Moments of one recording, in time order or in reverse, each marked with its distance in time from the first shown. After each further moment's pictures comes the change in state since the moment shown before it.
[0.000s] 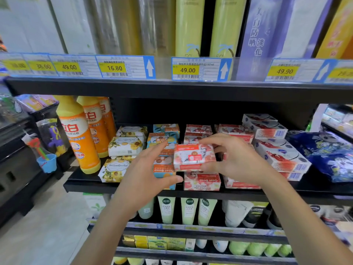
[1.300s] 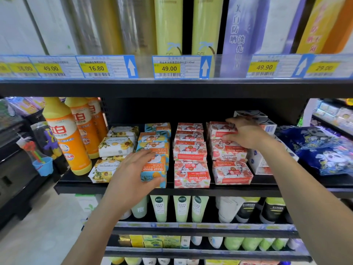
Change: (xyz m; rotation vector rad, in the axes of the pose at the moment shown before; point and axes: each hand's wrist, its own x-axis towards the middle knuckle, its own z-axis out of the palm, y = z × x) left_hand 0.004 -0.028 0.013 0.235 -0.001 0.041; right_hand 0.054 0.102 -0.042 -0.316 -0.011 0.410
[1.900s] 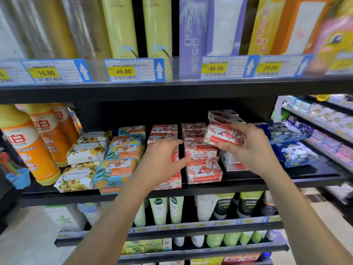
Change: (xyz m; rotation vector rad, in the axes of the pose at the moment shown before) left_hand 0.065 0.118 0.049 0.056 -0.088 0.204; right_hand -0.101 0.042 -0.006 0.415 0.394 -0.014
